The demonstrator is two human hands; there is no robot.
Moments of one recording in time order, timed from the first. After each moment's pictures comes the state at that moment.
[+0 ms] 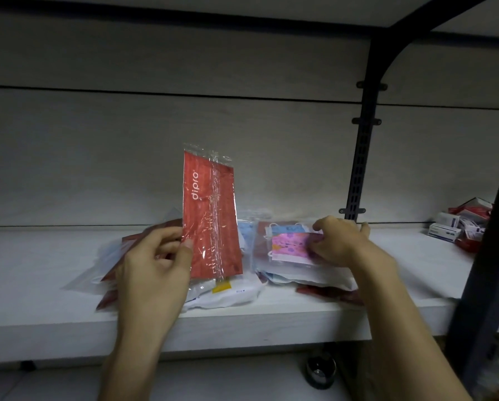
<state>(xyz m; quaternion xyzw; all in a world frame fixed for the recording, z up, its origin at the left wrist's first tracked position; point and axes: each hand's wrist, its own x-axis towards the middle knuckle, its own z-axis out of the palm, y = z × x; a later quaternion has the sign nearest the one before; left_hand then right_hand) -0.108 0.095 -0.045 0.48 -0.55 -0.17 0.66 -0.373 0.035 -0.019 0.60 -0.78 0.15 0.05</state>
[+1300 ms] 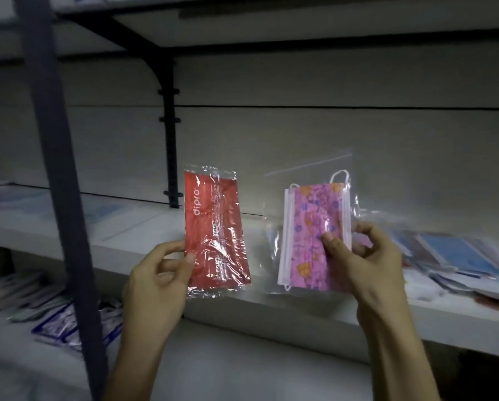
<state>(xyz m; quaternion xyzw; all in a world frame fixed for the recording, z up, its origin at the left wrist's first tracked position) 0.132 0.179 -0.068 0.57 -0.44 -0.15 0.68 -0.098 0.135 -0.038 0.51 -0.40 0.68 -0.34</state>
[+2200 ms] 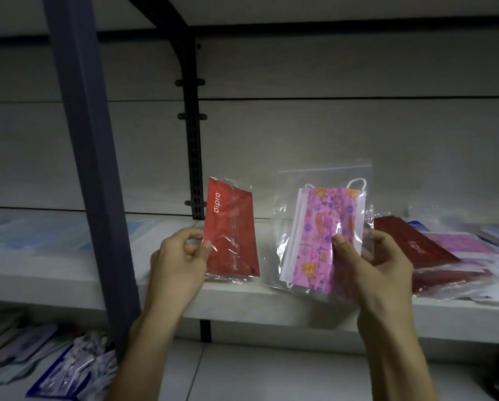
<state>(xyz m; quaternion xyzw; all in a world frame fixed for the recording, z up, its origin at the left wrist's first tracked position) 0.300 0.068 -0.046 0.61 -0.56 -0.16 0.54 0.073 0.090 -0.054 0.43 -0.43 0.74 -0.29</state>
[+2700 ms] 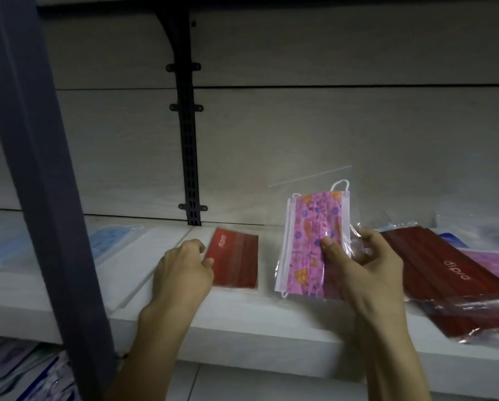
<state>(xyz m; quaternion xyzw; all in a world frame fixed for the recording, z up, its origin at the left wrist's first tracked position) 0.288 -0.005 -0.049 0.74 -0.58 -0.05 0.33 0.077 0.018 -0.054 0.46 -0.45 0.70 -0.29</state>
